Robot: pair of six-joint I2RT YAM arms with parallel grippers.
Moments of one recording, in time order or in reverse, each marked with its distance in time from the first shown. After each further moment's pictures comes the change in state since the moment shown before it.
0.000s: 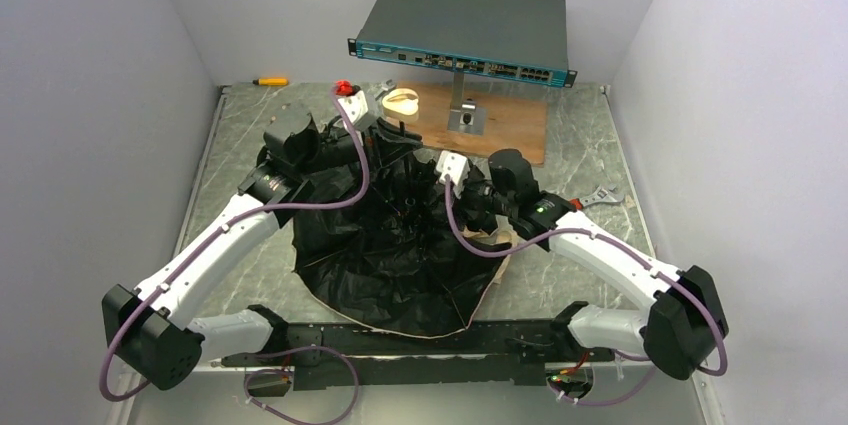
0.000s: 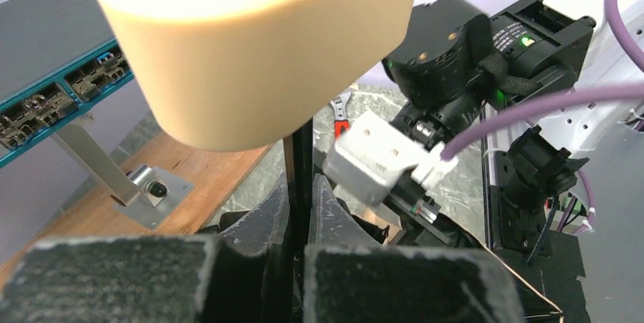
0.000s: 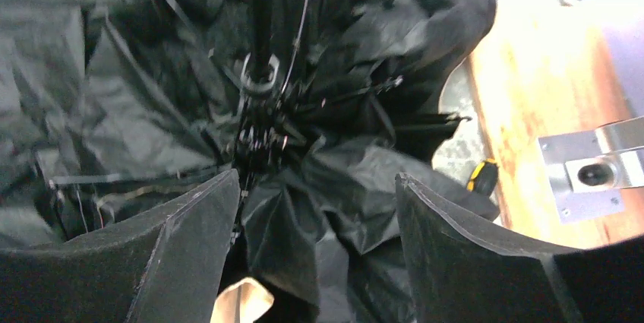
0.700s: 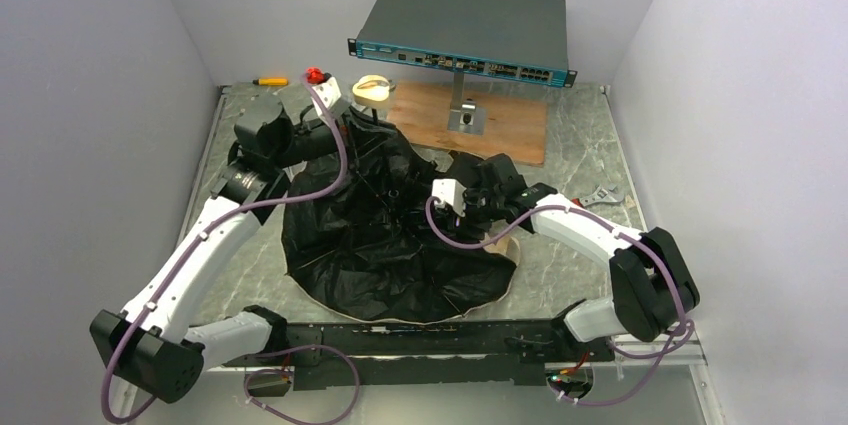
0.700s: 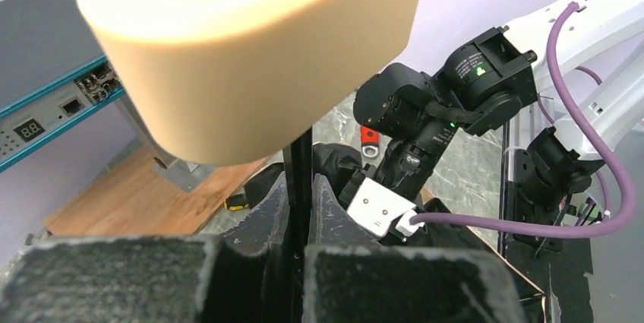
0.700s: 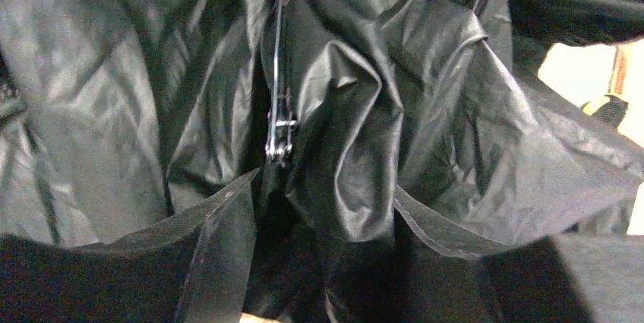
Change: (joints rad) left arm 0.124 -0.048 0.056 -0.150 0.026 0.013; right arm -0.104 0.224 0.011 -0.292 -0.050 -0.385
